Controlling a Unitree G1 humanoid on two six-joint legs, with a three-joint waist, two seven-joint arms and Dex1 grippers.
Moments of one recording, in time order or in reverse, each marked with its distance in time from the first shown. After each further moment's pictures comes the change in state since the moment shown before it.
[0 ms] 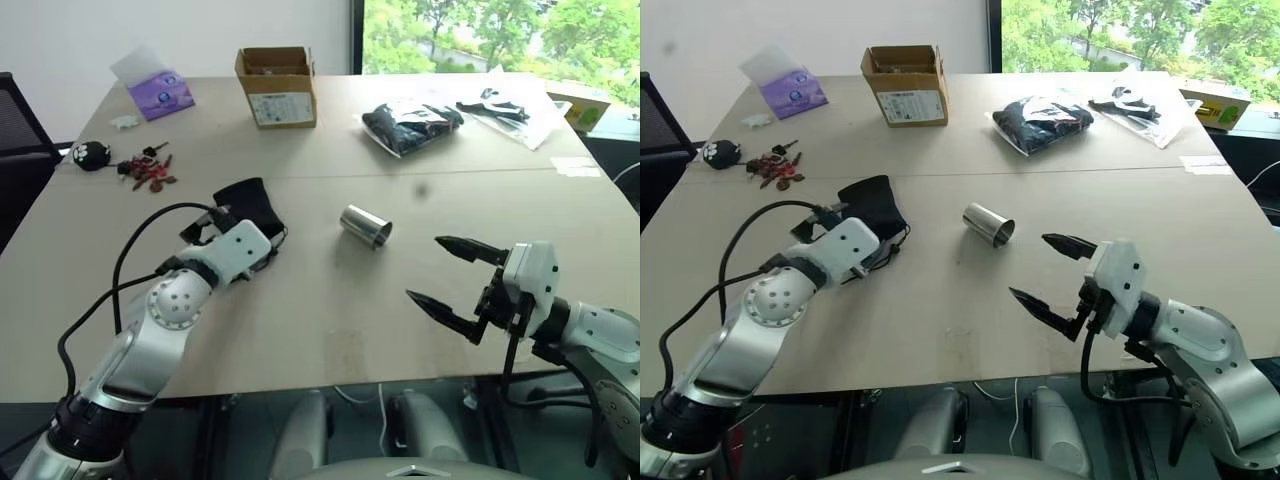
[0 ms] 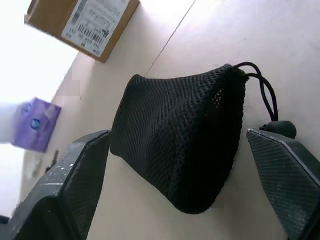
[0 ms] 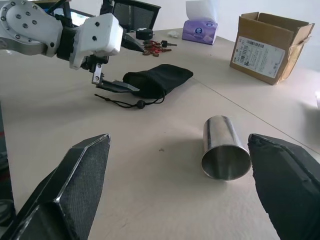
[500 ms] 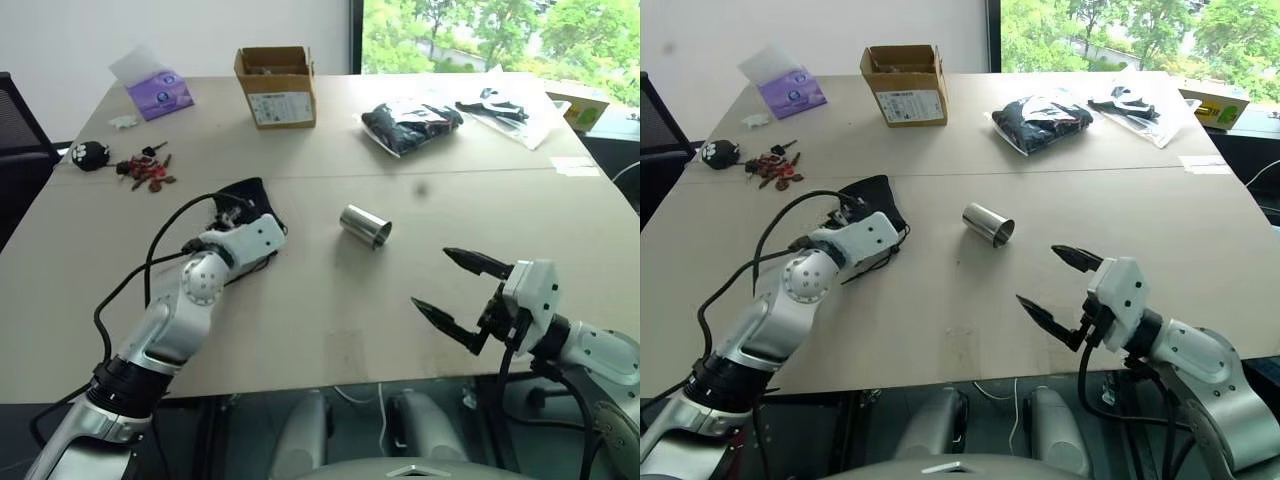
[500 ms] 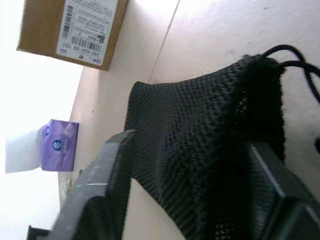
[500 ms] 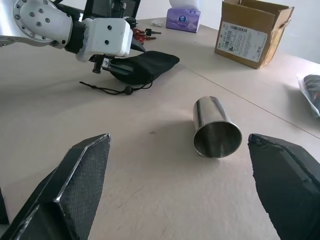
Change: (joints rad) left arm -0.150 -0.068 -0.086 0.194 0.192 -0.068 -0.063; right arm 0.109 0.015 0.014 -0.001 -0.059 -0.078 -0.046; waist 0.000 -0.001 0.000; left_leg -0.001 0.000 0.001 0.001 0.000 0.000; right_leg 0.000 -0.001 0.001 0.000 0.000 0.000
